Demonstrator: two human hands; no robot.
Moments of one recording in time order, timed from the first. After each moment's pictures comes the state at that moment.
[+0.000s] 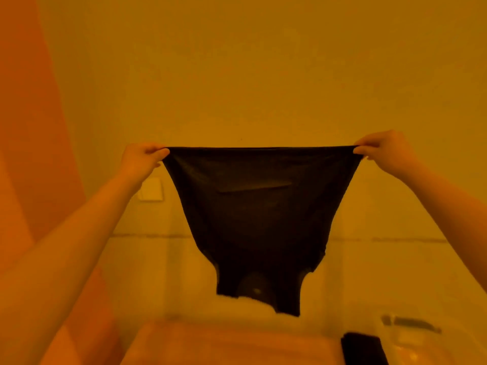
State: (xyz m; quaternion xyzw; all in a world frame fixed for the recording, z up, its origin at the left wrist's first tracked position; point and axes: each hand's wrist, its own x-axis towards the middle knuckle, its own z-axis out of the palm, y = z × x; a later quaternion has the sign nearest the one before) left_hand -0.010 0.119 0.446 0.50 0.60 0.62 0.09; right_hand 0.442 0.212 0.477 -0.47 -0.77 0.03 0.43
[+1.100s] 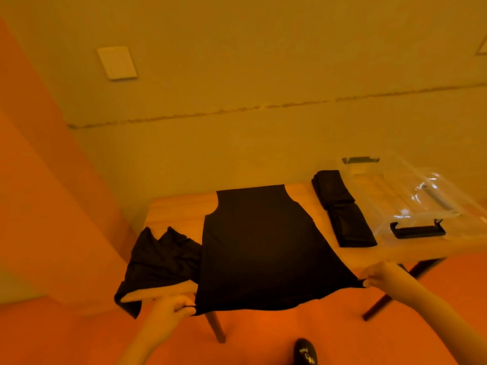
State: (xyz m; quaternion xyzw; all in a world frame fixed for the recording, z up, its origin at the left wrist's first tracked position) left_hand 0.015 -0.223 0.013 0.59 0.69 0.16 0.40; right_hand 0.483 -0.168 0.049 -0.69 -0.68 0.25 -0.04
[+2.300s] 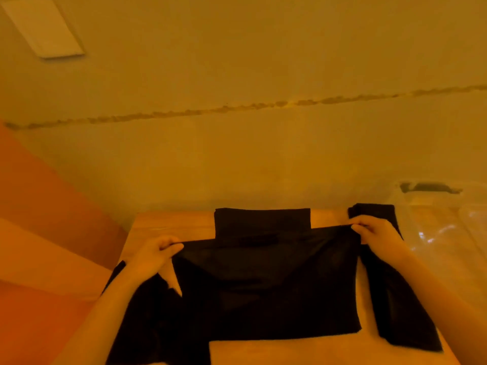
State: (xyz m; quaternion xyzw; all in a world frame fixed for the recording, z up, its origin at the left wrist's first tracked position) left_hand 0.002 0.074 0.064 0.47 0.74 0.22 0.42; right_hand 0.447 0.168 0.043 -0.66 -0.63 0.34 0.22
